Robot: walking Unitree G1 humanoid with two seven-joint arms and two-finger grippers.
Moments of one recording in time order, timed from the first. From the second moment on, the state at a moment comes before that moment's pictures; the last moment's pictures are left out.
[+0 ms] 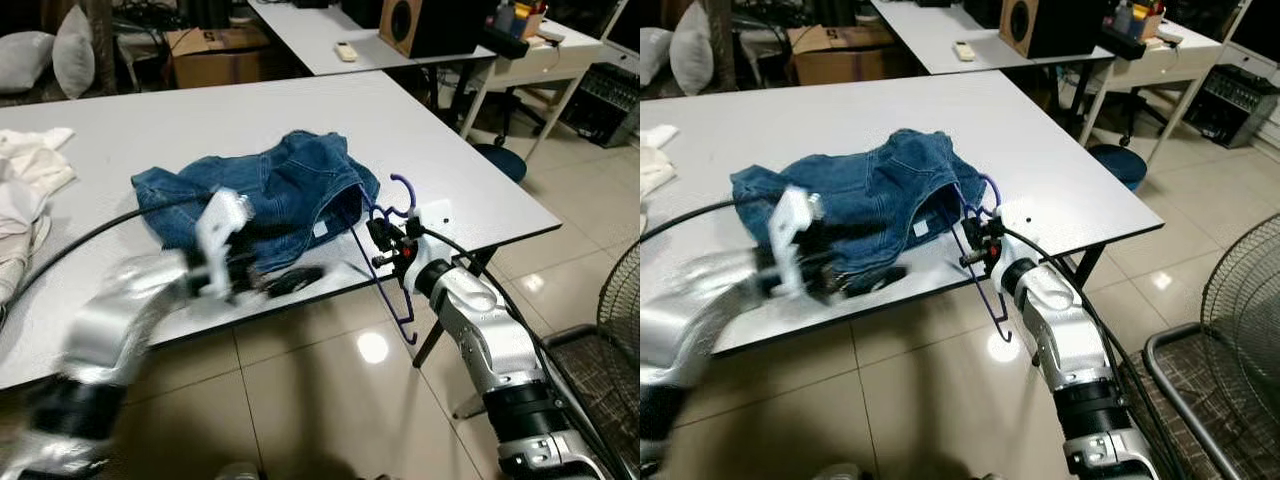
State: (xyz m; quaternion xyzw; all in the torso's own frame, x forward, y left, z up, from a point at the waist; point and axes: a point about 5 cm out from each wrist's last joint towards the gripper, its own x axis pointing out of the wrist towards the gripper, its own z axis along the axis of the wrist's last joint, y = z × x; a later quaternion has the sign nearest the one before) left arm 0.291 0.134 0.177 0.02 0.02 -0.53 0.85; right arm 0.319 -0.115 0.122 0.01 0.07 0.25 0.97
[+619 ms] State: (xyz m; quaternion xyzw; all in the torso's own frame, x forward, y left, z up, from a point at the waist) left arm 0.342 0.096 0.136 0.26 0.09 -0.35 0.90; right arm 0.325 -0.117 0.131 0.02 0.06 0.24 0.97
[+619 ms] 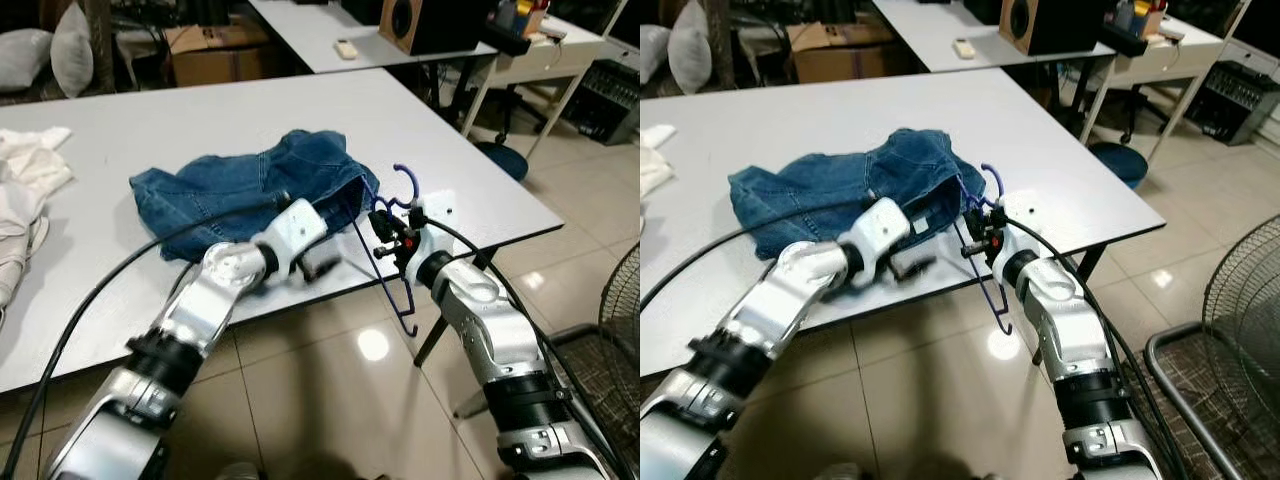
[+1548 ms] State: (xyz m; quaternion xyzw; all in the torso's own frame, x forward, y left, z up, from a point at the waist) left arm 0.335 0.107 0.151 0.32 -0.04 -0.34 0.88; right arm 0.324 -0.119 0.135 0.02 0.06 0.24 0.97
